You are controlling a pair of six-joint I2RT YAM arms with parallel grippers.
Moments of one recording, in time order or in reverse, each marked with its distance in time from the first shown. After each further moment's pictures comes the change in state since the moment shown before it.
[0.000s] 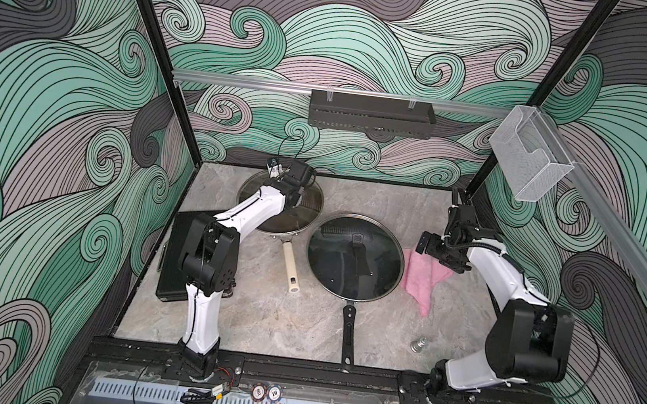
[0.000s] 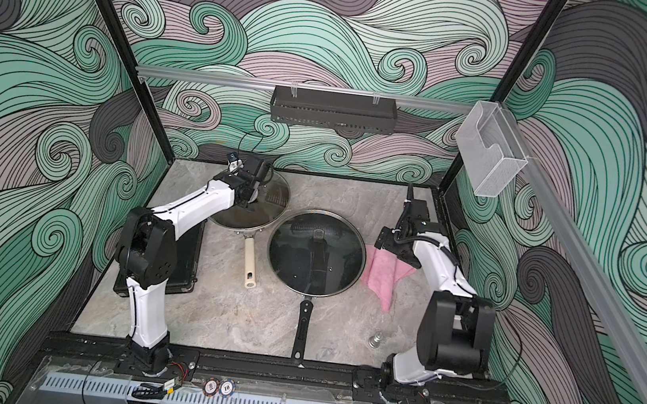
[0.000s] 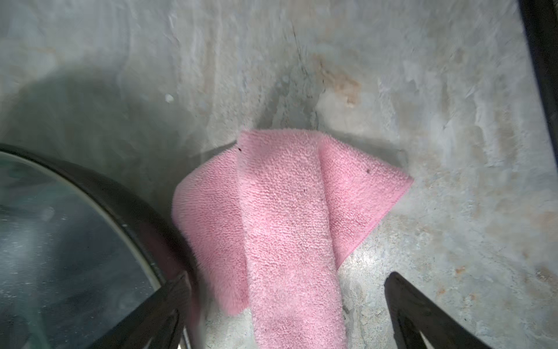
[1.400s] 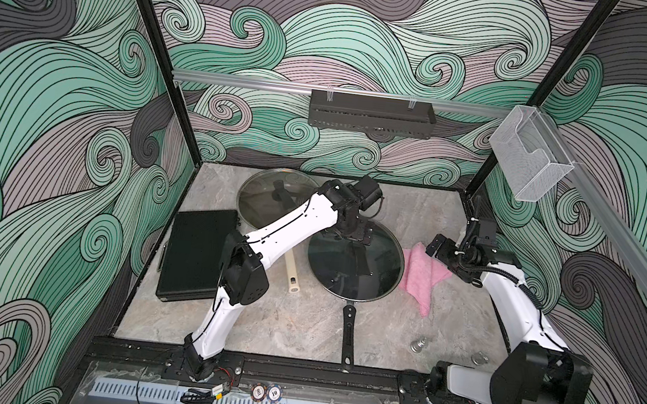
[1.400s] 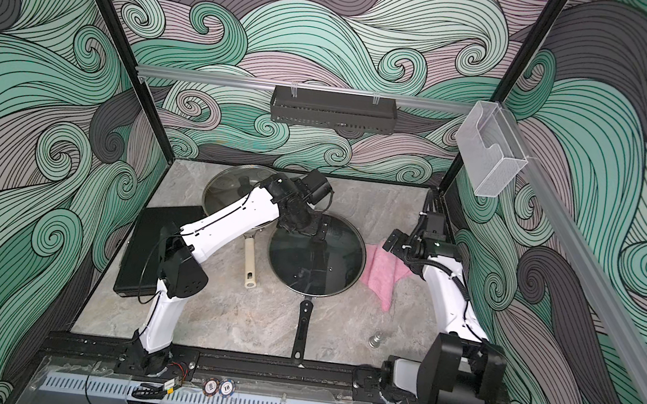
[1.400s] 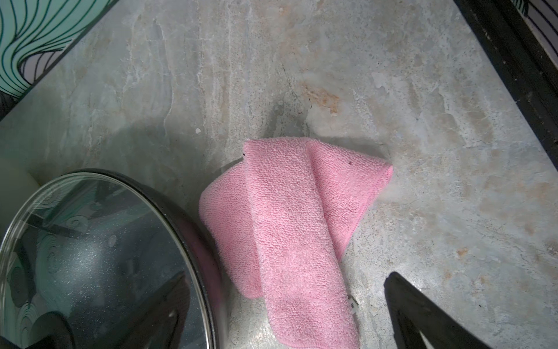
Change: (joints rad) left arm -0.419 0.158 0.575 -0.694 0.539 0.194; right arm -0.080 -0.190 -0.153 0.087 -0.078 0.090
